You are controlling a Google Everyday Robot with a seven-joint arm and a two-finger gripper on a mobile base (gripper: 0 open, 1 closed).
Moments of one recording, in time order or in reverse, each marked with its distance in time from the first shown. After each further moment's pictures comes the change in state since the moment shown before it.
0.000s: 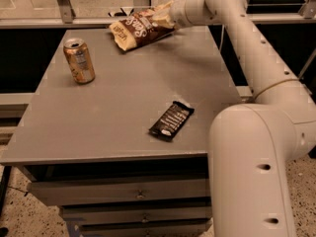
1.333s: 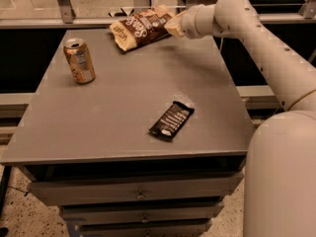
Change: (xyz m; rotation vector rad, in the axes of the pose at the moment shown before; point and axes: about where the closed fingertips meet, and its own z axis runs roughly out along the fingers) arm 0.036 0.009 -0.039 0.106 0.057 0.109
